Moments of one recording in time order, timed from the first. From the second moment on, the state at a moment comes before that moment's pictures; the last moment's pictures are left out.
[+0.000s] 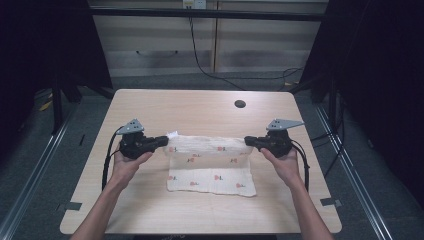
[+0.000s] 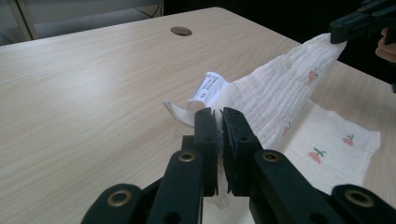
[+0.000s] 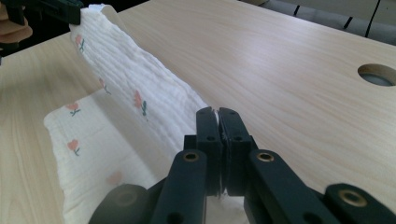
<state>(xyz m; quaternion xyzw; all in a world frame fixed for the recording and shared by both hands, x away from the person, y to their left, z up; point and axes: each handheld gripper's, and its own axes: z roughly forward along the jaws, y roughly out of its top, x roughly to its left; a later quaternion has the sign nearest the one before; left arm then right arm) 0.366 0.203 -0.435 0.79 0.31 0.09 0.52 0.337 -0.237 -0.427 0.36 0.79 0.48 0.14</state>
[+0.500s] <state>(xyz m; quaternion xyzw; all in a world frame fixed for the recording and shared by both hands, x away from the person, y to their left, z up) 0.345 0.202 -0.446 0.82 0.28 0.09 0.49 0.307 -0.237 -0.444 0.35 0.81 0.46 0.11</state>
